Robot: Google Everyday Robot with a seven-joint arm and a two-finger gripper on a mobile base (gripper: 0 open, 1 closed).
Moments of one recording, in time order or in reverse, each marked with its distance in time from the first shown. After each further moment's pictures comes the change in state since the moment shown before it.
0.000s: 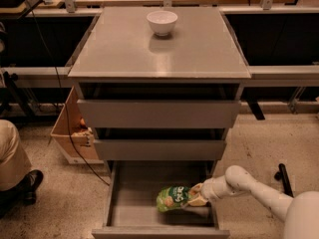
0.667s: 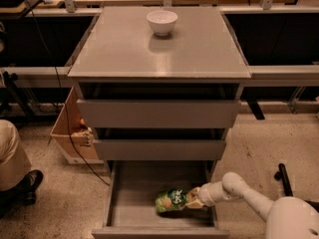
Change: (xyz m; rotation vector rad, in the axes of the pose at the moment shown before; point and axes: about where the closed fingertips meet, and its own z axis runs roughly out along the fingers) arm 0.039 -0.022 0.053 0.013 -0.048 0.036
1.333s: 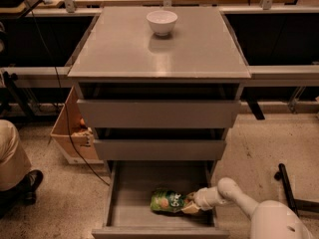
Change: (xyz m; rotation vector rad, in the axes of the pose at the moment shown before) arm 0.028 -0.007 0.048 -0.017 -0.020 0.039
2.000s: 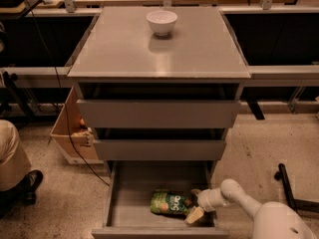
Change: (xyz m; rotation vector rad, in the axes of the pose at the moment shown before) arm 0.013 0.001 -0.007 0.003 0.015 0.025
